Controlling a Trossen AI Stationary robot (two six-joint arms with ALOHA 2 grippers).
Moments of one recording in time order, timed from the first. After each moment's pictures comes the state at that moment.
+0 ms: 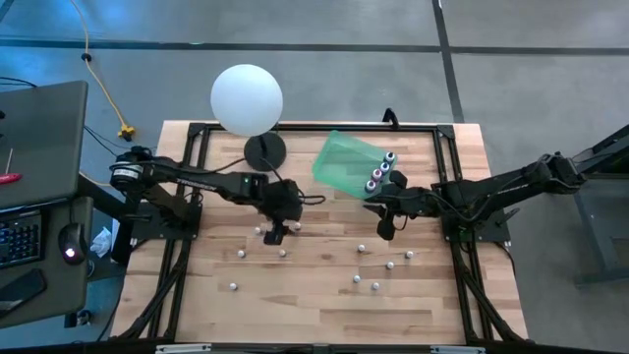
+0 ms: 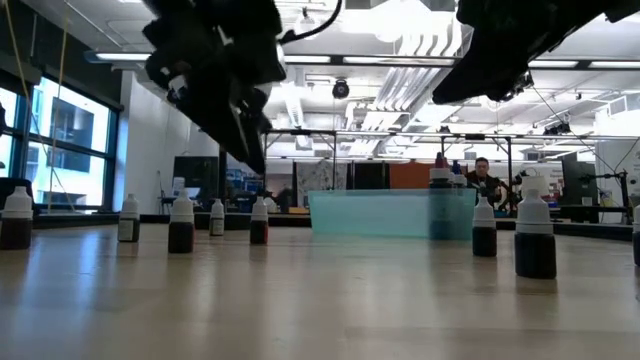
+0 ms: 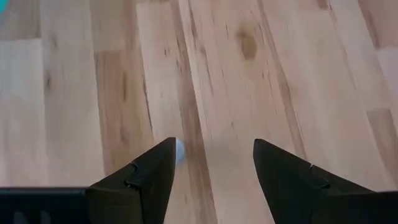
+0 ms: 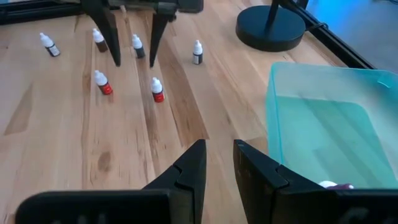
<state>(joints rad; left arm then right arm) 0.01 1.54 0.95 -0.36 0.22 0.10 0.16 1.04 0.64 -0.18 0.37 0.29</state>
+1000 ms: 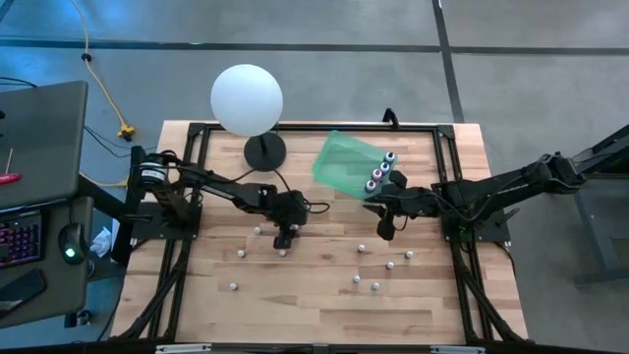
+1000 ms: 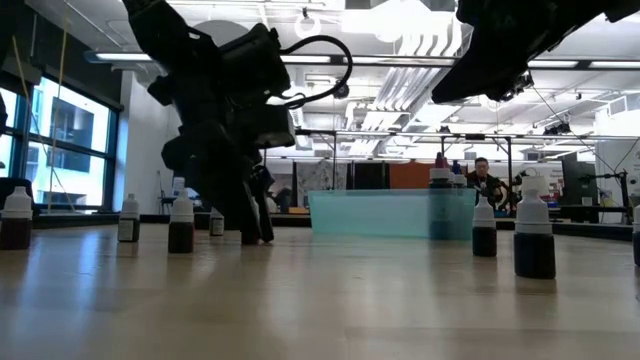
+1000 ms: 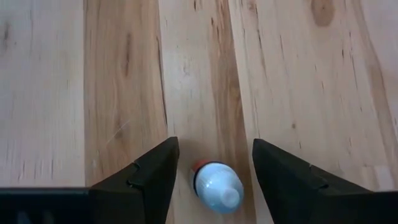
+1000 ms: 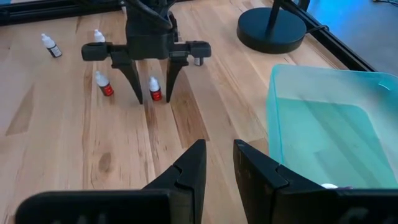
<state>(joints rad) 0.01 1.74 0.87 -0.13 0.14 0.06 0.16 1.04 0.64 -0.18 0.36 0.28</state>
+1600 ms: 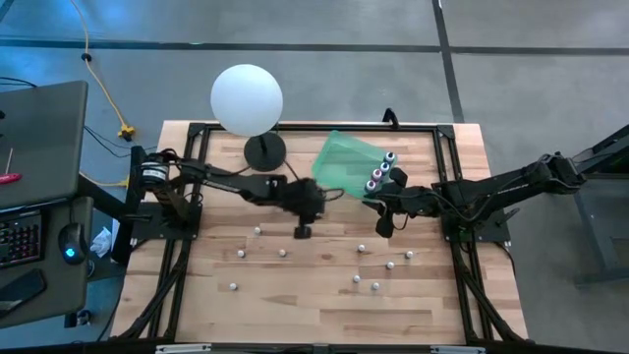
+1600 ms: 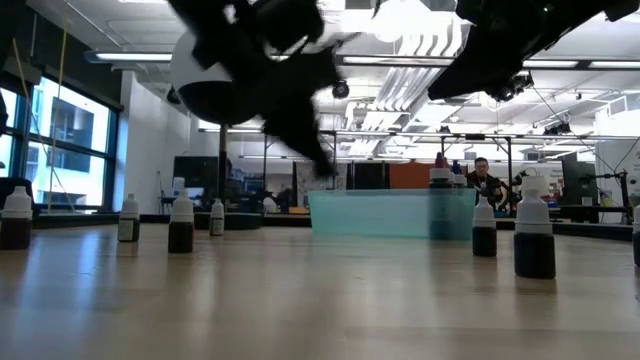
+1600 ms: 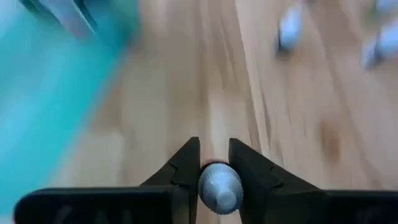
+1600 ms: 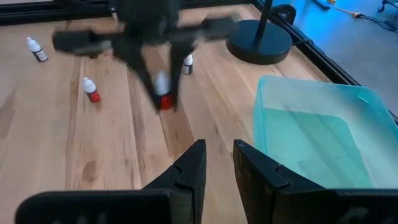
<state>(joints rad) 0.04 1.74 1.14 -0.16 0.04 0.11 0.16 1.04 0.64 -0.15 0.41 0.23</state>
